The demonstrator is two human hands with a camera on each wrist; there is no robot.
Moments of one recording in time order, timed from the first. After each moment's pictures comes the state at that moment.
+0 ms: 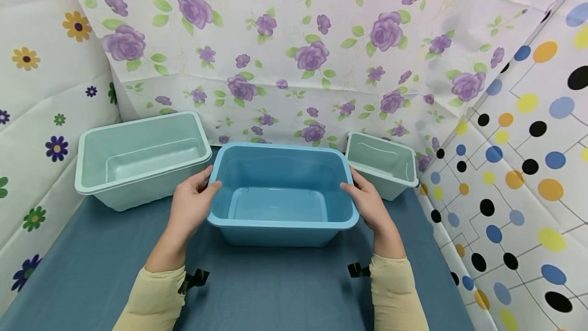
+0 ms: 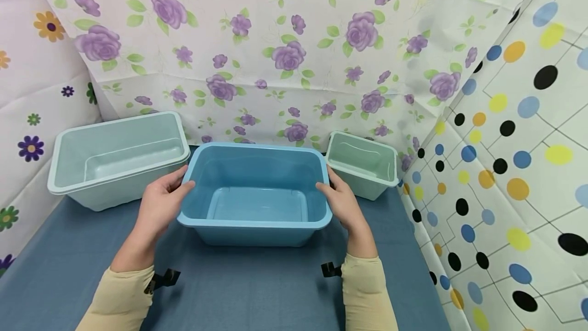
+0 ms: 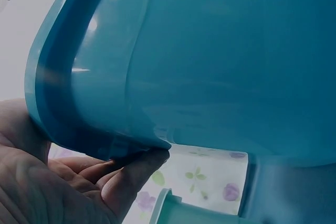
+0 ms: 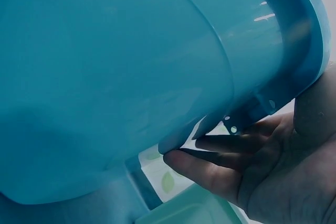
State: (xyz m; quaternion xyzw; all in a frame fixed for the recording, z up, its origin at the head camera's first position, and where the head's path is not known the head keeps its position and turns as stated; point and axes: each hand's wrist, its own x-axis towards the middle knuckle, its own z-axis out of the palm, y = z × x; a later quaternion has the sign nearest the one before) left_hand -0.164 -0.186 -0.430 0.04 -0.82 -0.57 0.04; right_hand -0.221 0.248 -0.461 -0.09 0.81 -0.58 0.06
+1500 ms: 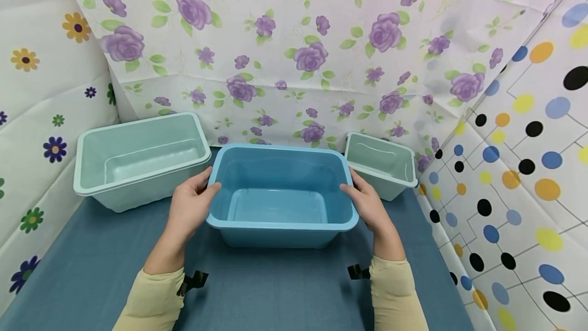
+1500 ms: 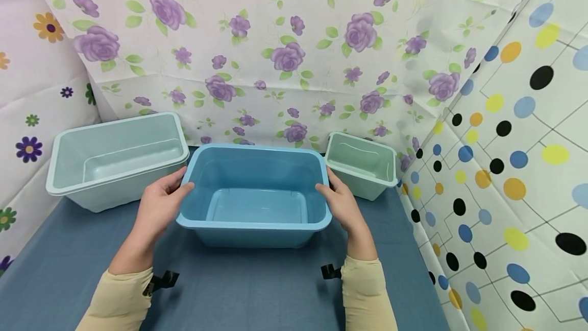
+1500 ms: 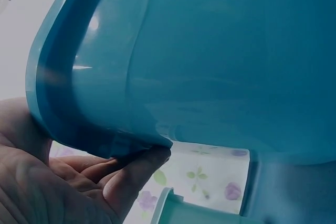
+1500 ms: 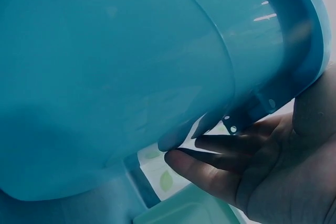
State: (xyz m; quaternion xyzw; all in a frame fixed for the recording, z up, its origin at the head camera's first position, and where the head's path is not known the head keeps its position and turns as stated) left_hand -0.162 -0.188 -0.431 0.04 -0.82 -0.57 0.04; right_hand -0.215 0.248 -0.458 -0.09 0.81 -0.57 0.05
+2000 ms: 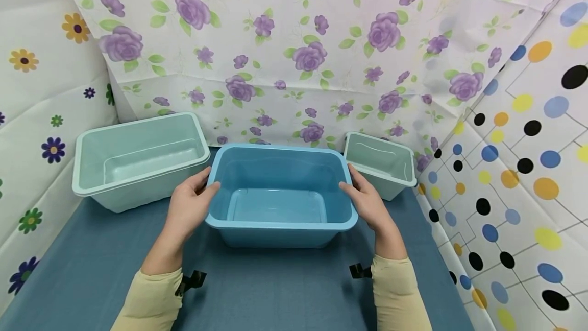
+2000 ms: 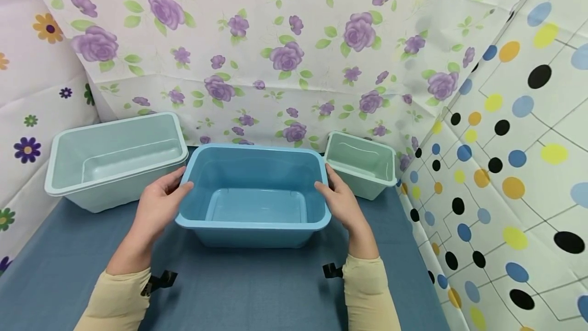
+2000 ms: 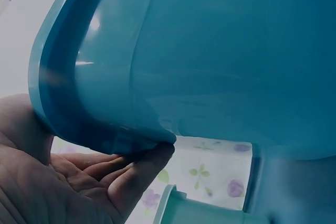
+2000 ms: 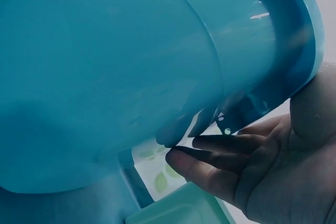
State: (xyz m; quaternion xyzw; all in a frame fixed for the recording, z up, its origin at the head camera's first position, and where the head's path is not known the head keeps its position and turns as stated) left_hand -0.162 -0.189 -0.431 0.02 -0.83 -0.56 0.04; right_hand -0.216 0.250 -0.452 -0.10 0.82 -0.56 0.06
